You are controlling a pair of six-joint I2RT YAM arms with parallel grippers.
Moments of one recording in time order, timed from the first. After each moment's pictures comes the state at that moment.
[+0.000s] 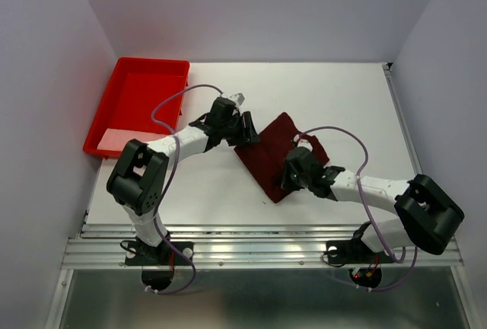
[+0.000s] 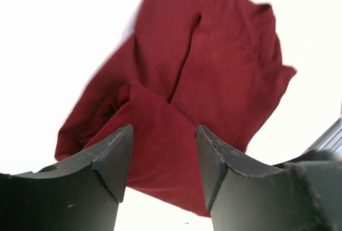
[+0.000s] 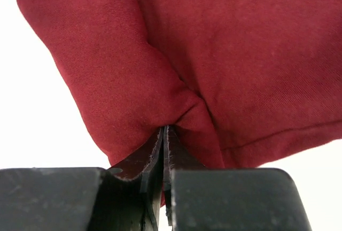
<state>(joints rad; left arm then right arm) -0.55 1.75 1.08 -0.05 0.27 -0.62 0.75 1.36 0.60 -0.09 0.08 0.77</state>
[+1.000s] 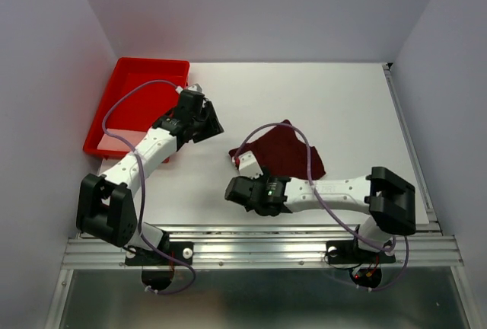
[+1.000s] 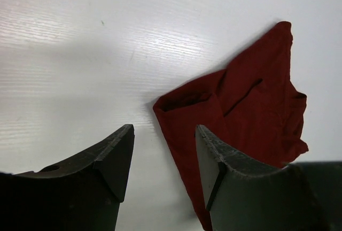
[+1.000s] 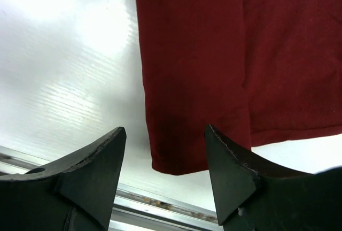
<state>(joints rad) -0.41 1.42 1.09 -0.45 0.00 -0.67 1.26 1.61 1.09 -0.58 0.63 0.68</state>
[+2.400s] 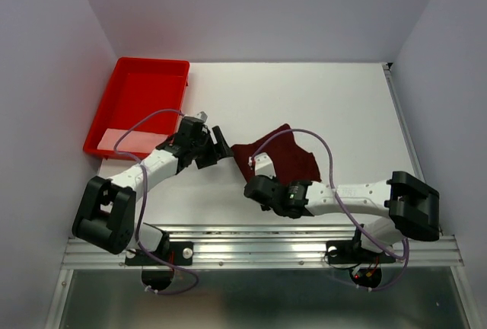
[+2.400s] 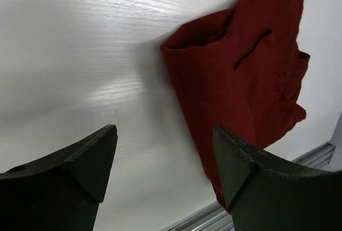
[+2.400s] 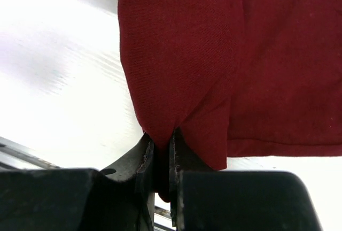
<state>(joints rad) -0.40 1.37 0.77 -0.23 0.20 -0.73 1.25 1.50 0.87 -0.39 0.58 0.64</state>
